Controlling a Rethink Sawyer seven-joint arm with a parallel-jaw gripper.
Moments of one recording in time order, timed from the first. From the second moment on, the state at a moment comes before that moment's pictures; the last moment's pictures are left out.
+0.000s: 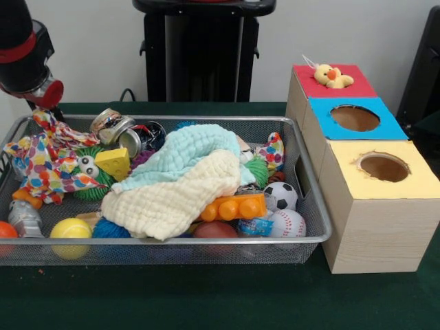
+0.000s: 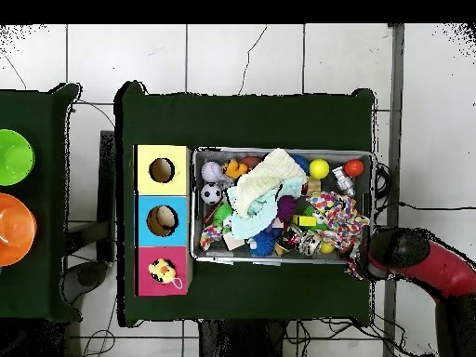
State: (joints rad) arm -0.82 -0.44 0.02 1.49 -0.33 0.84 1.65
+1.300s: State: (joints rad) arm -0.73 -0.44 -0.06 1.50 -0.37 0.77 1.68
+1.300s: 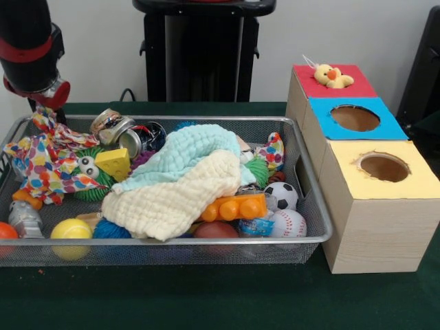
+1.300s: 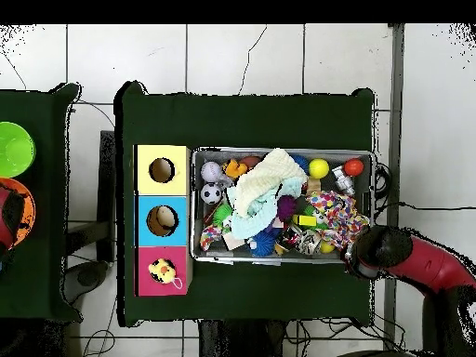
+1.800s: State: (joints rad) arm -0.70 -0.46 -0.07 1.50 -0.39 0.77 1.68
